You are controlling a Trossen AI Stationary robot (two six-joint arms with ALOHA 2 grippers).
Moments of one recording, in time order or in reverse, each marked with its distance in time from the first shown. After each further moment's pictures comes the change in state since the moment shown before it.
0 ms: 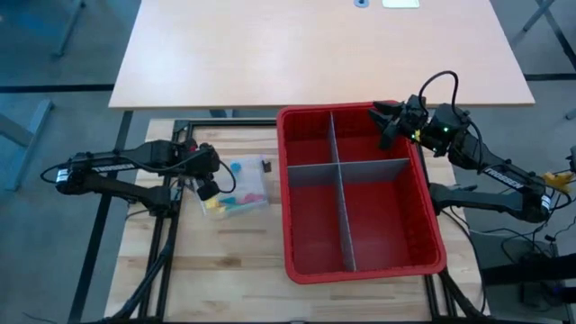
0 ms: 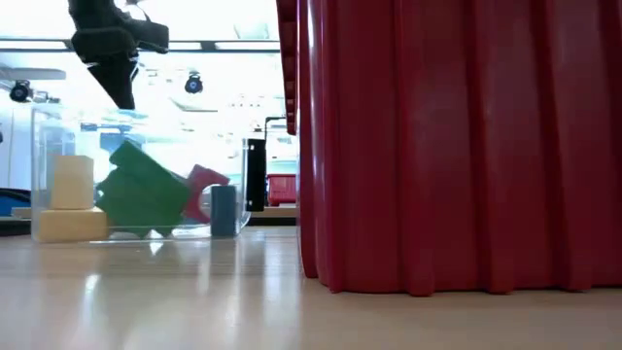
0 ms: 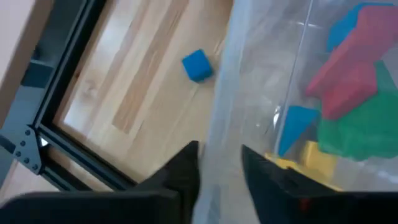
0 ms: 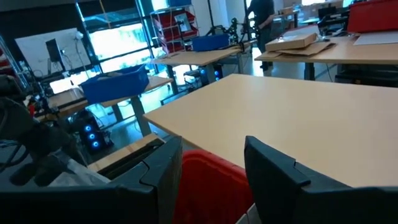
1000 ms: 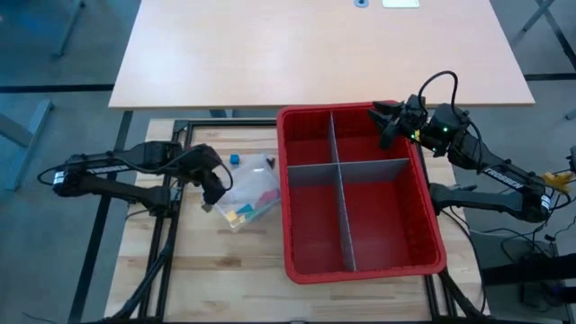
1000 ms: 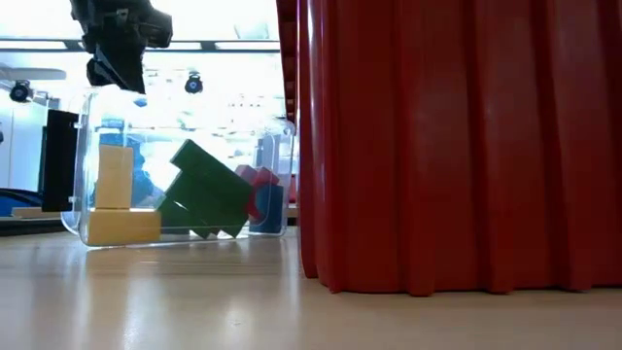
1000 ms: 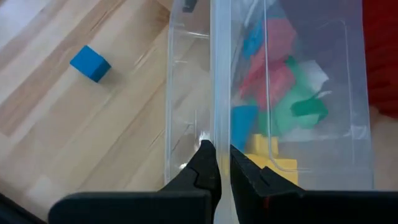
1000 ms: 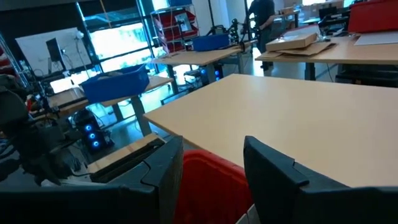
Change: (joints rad) left arm 0.000 -0.086 -0.009 0.160 0.242 -0.237; right arm 0.000 0.000 0.000 0.000 0.000 -0.002
